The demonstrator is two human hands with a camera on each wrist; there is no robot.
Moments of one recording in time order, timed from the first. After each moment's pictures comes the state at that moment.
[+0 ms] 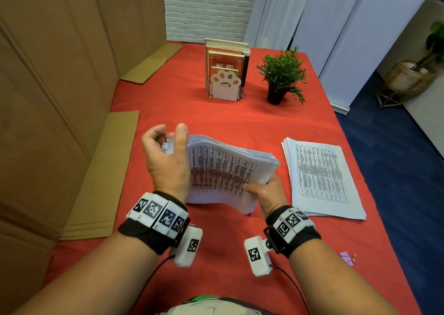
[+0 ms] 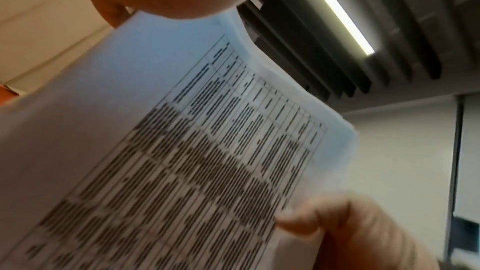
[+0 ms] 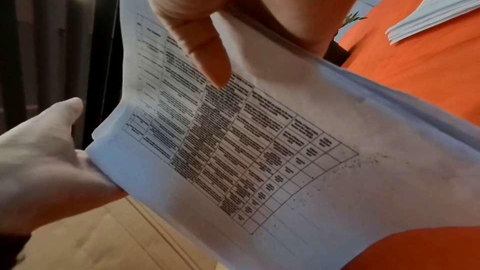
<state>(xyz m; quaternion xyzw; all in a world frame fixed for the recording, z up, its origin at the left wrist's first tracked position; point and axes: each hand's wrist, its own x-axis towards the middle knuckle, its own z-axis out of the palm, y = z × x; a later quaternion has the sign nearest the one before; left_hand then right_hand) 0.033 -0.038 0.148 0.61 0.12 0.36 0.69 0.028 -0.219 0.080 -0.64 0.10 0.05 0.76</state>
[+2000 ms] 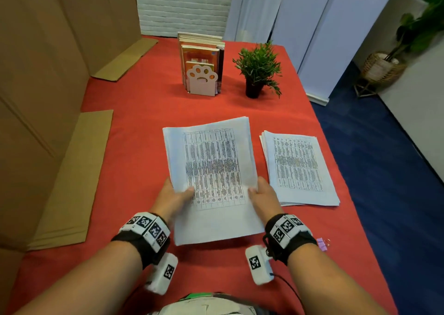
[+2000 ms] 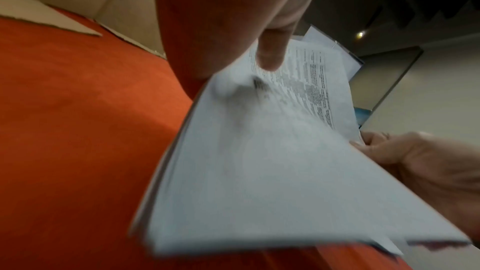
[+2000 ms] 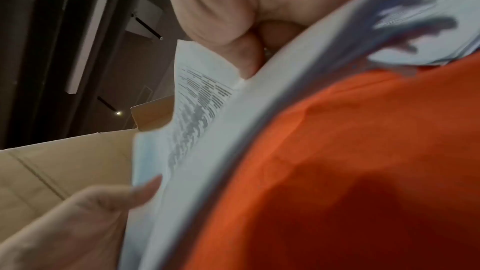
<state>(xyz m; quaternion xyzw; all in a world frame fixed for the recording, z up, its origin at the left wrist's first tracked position) 0.016 -0.053 0.044 0.69 0.20 -0.10 0.69 0.008 -0.280 0.050 -0.84 0.12 0.06 0.52</state>
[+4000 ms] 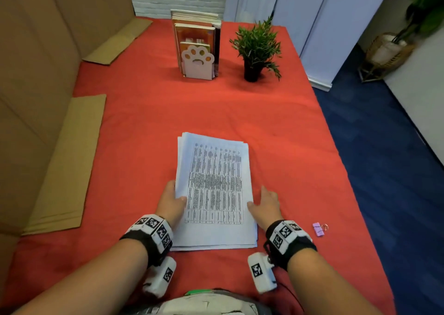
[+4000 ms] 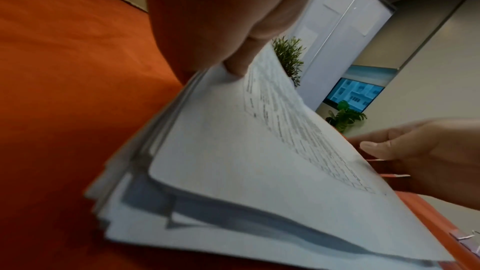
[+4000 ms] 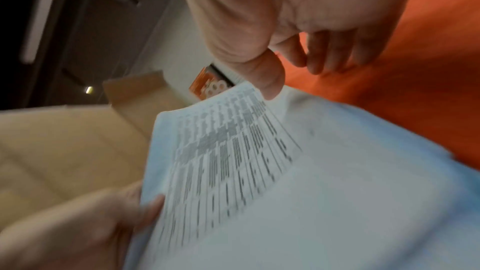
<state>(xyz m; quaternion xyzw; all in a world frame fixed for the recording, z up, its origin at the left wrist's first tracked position) -0.016 -0.068 0.011 0.80 0.20 -0.13 0.55 -0.024 -0.301 -0.005 -0.89 0.20 0.19 0.35</state>
